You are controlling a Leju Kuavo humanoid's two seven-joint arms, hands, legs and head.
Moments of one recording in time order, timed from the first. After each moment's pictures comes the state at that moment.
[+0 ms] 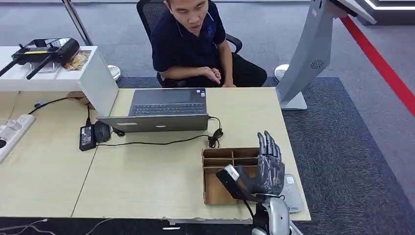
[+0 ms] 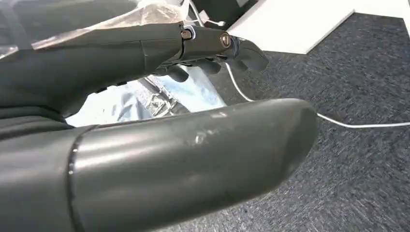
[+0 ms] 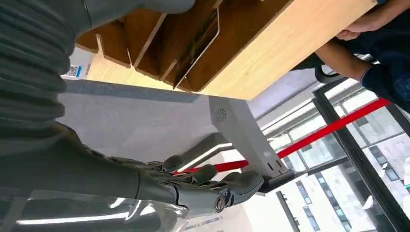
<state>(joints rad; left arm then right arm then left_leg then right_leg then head) -0.05 -0.07 -0.14 -0.24 -1.09 0.70 0.20 -0.15 -0.10 0.62 -1.37 1.20 -0.69 0.43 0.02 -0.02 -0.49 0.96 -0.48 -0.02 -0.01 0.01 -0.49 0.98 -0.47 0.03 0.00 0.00</state>
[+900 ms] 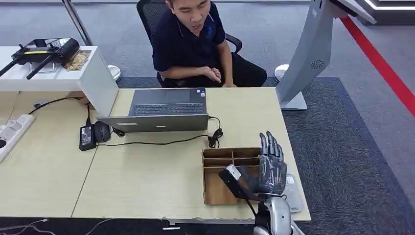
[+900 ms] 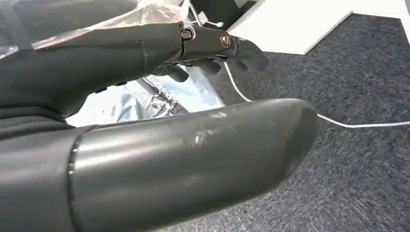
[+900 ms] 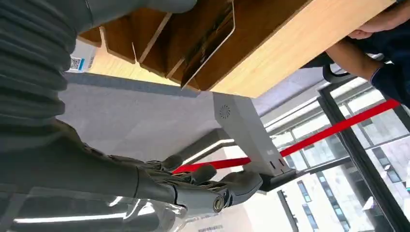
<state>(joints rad) -0.05 -0.07 -0.15 -0.24 -1.08 0.70 0.21 -0.14 -0.09 0.57 -1.33 1.22 -0.69 0.39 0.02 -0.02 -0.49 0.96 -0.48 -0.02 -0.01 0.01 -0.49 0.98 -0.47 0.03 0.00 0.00</state>
